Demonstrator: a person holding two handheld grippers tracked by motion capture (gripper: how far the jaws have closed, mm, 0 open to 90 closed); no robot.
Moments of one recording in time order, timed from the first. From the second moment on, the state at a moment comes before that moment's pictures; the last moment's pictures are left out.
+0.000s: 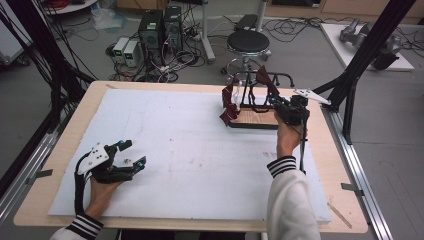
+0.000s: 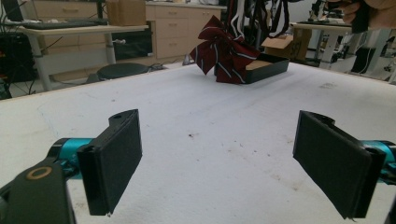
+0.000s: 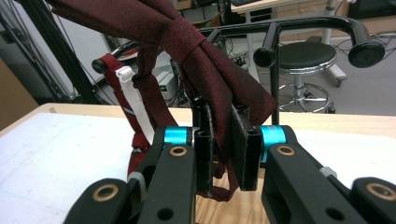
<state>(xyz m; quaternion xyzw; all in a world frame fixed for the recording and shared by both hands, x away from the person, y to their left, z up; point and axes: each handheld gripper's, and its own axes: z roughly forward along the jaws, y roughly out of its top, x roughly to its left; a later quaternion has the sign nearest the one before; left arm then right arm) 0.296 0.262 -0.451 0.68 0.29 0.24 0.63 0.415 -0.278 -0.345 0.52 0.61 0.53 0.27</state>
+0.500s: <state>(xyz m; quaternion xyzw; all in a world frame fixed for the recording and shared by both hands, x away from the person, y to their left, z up) 0.296 0.262 -0.451 0.68 0.29 0.24 0.63 0.430 -0.273 -0.342 0.52 0.61 0.52 0.29</state>
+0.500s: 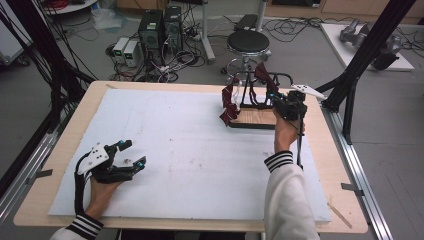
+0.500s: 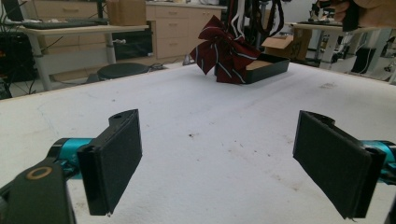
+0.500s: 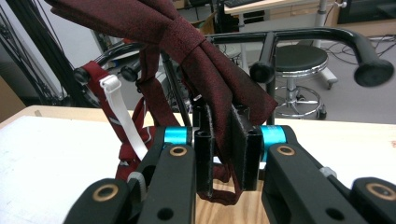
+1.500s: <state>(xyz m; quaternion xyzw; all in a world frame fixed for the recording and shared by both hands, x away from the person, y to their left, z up) 0.296 0.262 -0.451 0.68 0.29 0.24 0.63 0.450 -0.277 -0.360 0.55 0.60 0.50 0.29</state>
